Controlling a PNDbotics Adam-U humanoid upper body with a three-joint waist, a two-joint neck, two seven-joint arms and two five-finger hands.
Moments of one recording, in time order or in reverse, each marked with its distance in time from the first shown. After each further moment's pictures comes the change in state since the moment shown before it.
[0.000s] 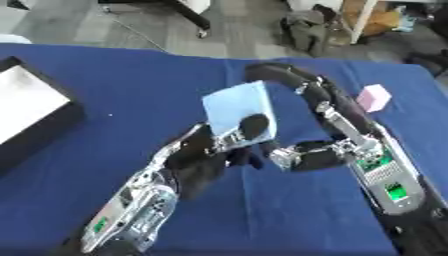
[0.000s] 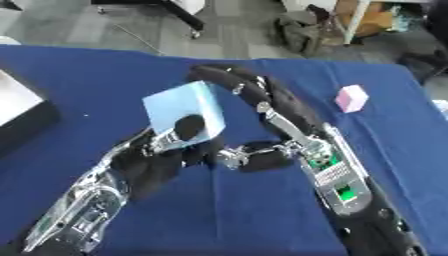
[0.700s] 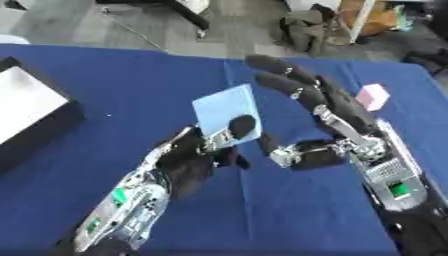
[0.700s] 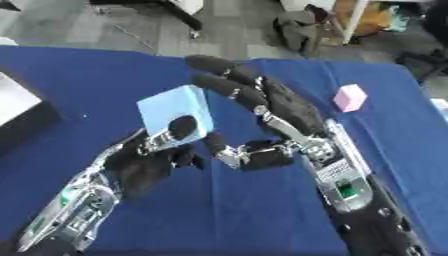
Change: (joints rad) left arm 0.004 0.013 0.009 0.011 -0.024 0.010 -0.015; right arm -0.008 0.000 -0.015 -0.004 0.074 -0.003 0.005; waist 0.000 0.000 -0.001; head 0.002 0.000
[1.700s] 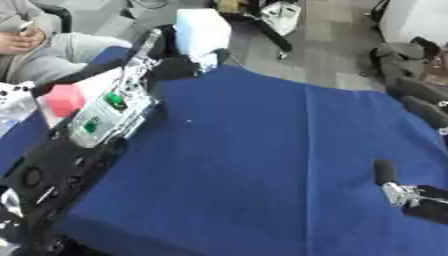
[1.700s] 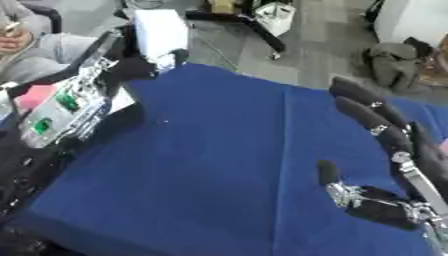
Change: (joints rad) left arm -0.211 0.453 0.350 0.260 -0.872 0.022 0.222; right arm 0.000 0.026 -0.032 0.000 0.012 0.055 -0.026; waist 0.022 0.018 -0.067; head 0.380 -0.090
